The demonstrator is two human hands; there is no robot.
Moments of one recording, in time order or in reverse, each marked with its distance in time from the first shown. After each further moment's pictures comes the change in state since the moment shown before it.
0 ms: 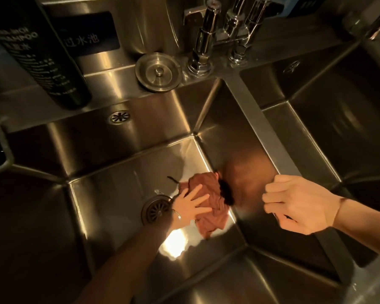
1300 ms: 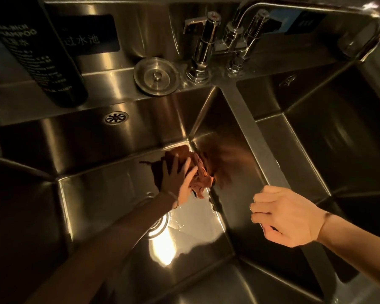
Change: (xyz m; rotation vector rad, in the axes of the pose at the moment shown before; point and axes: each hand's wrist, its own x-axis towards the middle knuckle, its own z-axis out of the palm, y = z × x) left_hand 0.024 -0.013 -0.071 0.024 0.267 -0.359; right_hand 0.001 -0.003 -0.005 0.005 -0.054 0.050
